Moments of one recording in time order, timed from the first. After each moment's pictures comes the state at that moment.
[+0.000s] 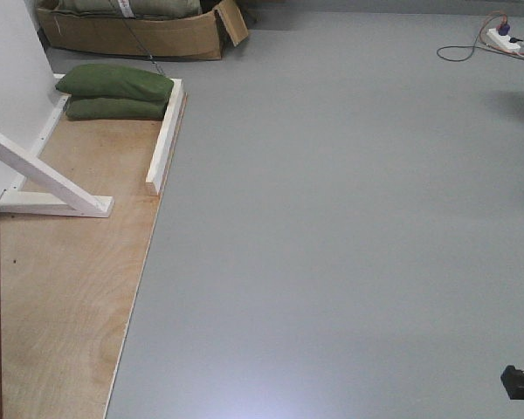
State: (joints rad) left arm 0.13 0.26 -0.51 -0.16 0.10 -0.02; right arm 0.00 -0.01 0.03 0.02 0.28 -0.05
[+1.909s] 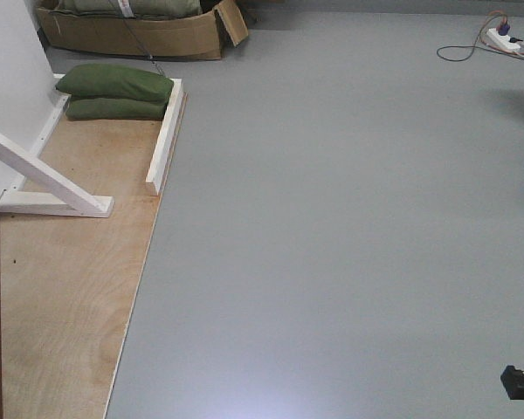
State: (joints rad) left arm 0.72 1.11 -1.42 -1.78 -0.85 0.85; right arm 0.00 -0.01 0.03 0.02 0.28 -0.05
